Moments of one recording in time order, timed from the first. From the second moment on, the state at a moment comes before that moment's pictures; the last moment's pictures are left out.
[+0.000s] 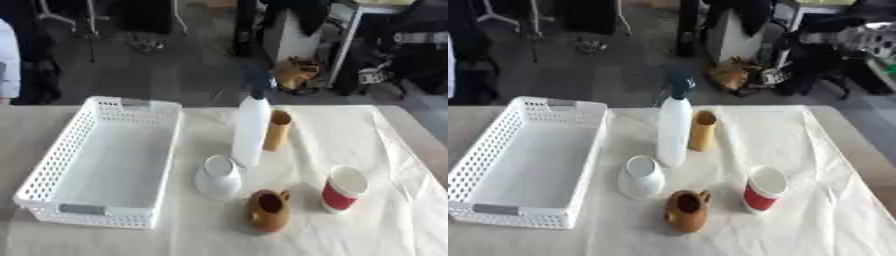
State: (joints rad) left arm -0.51 0.26 0.06 -1.99 0.66 -0.34 -0.45; right arm -0.88 -1.00 0.38 -1.56 0.52 0.42 0.81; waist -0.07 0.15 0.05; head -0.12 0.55
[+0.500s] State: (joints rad) left arm -0.51 0.26 0.05 -1.99 0.65 -0.33 -0.47; right arm -0.90 -0.96 0.46 -1.51 0.48 0.41 0.82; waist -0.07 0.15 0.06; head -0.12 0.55
